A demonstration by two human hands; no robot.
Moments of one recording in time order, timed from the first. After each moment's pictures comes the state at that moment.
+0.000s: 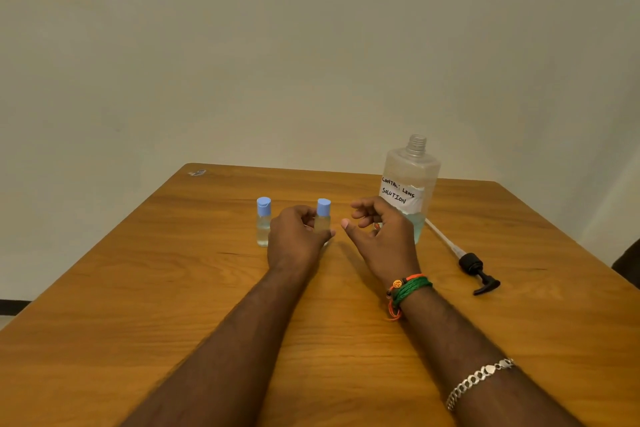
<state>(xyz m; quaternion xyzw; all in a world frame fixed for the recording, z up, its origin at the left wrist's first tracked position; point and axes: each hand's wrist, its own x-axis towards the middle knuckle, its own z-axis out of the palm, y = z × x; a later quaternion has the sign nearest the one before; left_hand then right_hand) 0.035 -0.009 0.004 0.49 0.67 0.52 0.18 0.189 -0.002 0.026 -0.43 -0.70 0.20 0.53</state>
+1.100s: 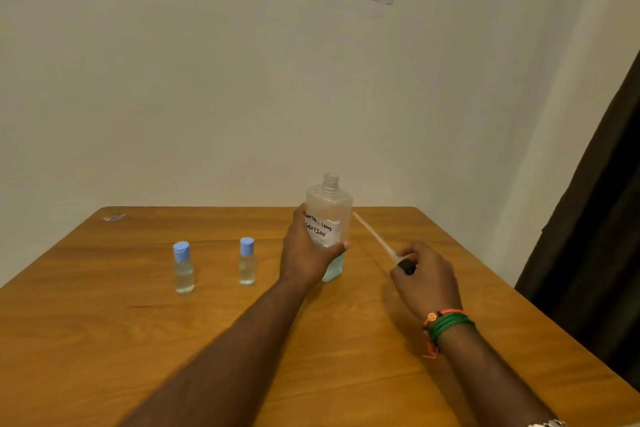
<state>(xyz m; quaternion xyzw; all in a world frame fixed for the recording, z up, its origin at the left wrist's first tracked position) 0.152 0.030 0.037 0.58 0.52 0.57 0.26 0.352 -0.023 0.056 -0.69 -0.58 0.07 0.42</state>
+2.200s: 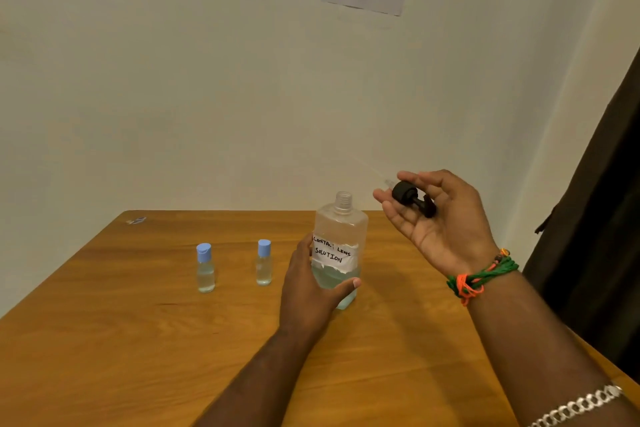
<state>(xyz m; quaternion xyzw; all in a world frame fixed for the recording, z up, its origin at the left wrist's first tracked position) 0.139 -0.030 0.001 0.59 0.47 0.61 0.22 0.315 -0.070 0.183 -0.27 -0.37 0.63 0.63</state>
